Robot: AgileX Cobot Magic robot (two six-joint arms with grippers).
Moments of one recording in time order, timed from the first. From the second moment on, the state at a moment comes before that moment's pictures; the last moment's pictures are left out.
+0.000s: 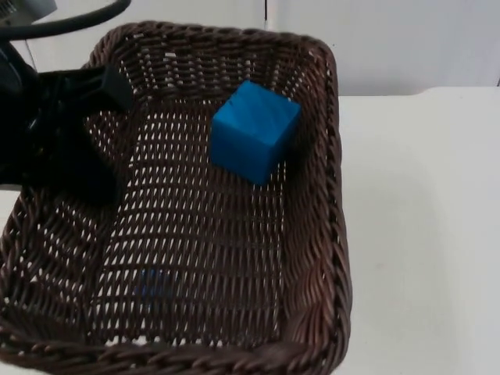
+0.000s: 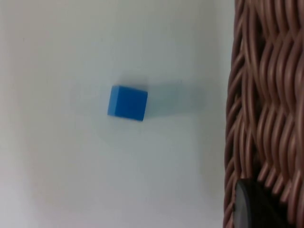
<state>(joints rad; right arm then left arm) 0.80 1.34 -1.33 0.16 0.76 -0.32 -0.29 1.31 -0.80 -0.49 0.75 0.05</state>
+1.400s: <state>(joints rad) 0.80 1.11 -1.15 0.16 0.76 -0.27 -0.31 1.88 -0.99 -1.23 0.62 0.72</state>
